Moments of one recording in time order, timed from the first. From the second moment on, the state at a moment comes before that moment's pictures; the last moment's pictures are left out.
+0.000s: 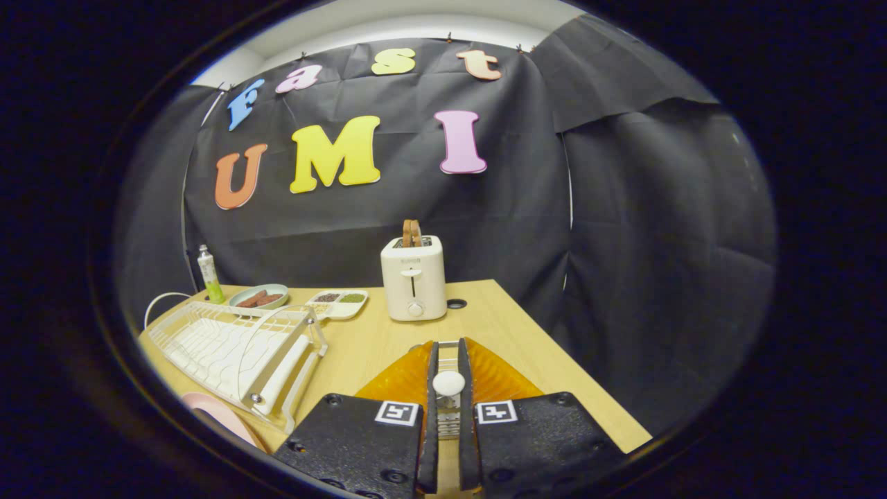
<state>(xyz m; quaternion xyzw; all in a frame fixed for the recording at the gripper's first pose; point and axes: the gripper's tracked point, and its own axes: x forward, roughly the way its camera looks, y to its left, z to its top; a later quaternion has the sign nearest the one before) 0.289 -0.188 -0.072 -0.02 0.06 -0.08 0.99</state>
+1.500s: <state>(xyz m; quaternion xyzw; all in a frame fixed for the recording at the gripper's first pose) 0.115 0.114 -0.148 -0.08 0.14 0.22 0.96</state>
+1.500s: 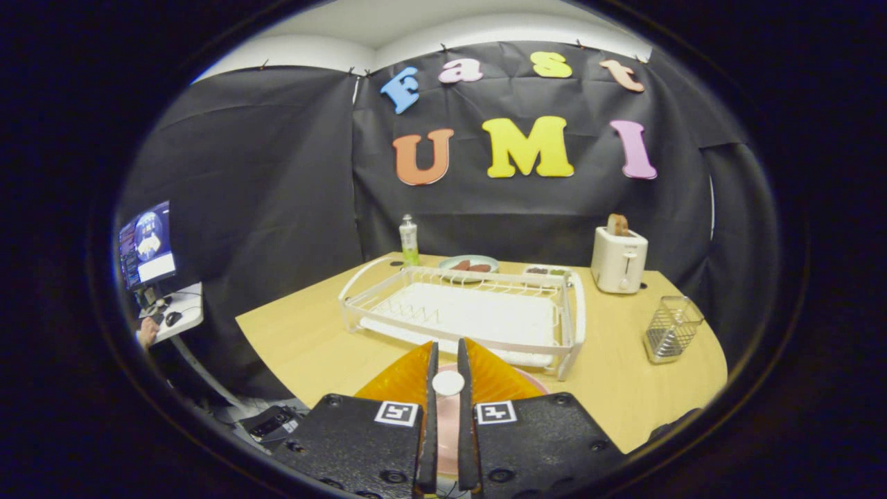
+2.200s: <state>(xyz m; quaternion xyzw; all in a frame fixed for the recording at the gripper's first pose) 0.149 0.065 -0.144 -0.08 0.16 0.15 0.97</state>
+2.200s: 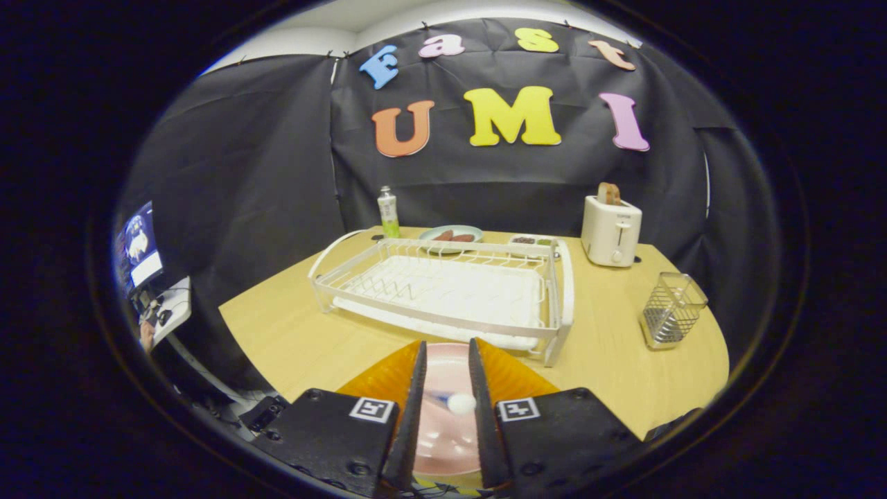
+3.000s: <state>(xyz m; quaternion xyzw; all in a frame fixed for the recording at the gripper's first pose) 0.049 0.029 -0.017 -0.02 0.03 0.07 1.00</state>
